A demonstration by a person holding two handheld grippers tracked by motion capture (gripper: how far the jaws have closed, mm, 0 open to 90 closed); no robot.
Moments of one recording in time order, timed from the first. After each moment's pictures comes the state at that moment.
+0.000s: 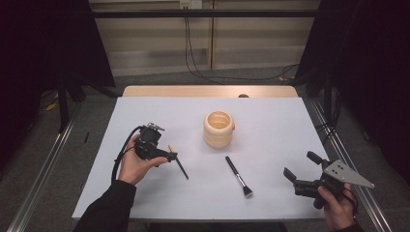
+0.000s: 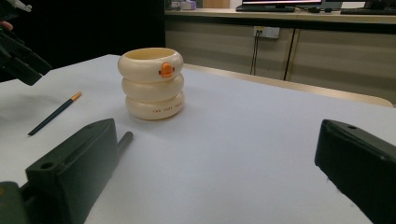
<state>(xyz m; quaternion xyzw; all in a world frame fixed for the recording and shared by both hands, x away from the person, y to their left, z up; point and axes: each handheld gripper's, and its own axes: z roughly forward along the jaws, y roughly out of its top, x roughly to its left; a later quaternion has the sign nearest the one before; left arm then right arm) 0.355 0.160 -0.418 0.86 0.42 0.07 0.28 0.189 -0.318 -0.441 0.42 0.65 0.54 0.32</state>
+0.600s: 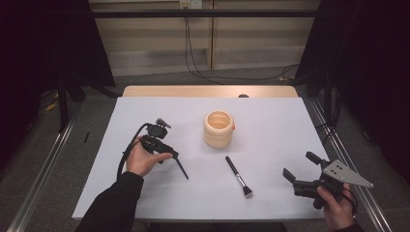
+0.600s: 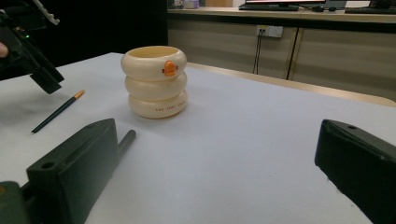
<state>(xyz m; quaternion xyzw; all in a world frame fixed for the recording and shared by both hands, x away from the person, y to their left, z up) 0.378 0.140 -0.427 0.86 0.47 0.03 0.20 0.189 -0.317 -0.441 0.42 0.66 0.54 0.32</state>
